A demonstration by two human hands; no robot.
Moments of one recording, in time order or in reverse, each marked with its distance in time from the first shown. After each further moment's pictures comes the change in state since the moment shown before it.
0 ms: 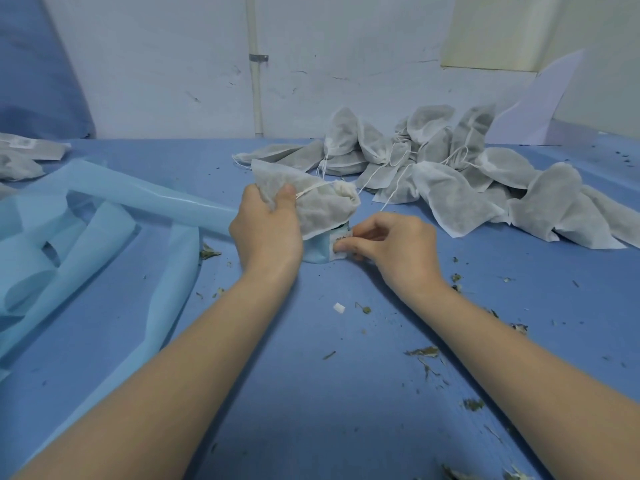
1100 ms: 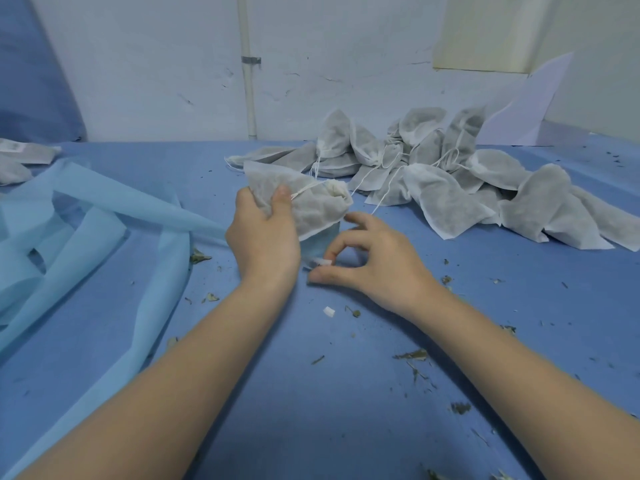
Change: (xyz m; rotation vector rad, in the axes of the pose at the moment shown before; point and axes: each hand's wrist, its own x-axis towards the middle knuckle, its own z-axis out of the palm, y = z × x) left_hand -0.009 0.002 0.007 -0.014 0.032 0.072; right_hand -0.018 -0.015 -0.010 -0.204 -0.287 -0.101
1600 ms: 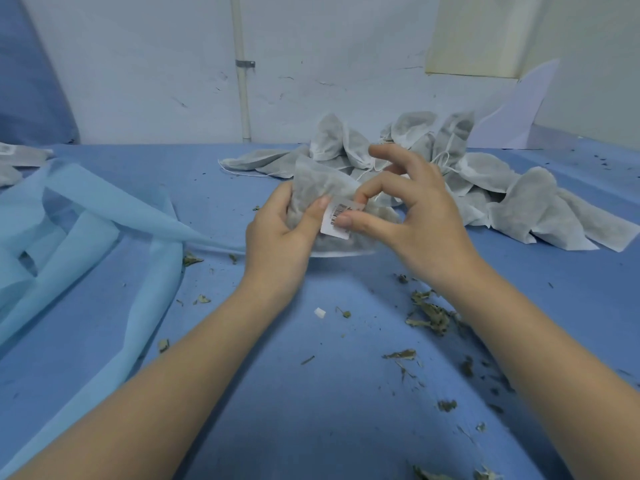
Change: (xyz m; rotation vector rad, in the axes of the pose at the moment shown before) left_hand -0.017 0.007 -0.005 -0.251 -0.427 0.204; right_hand -0.002 -0.018 -0.045 -0.053 0.280 -0.222
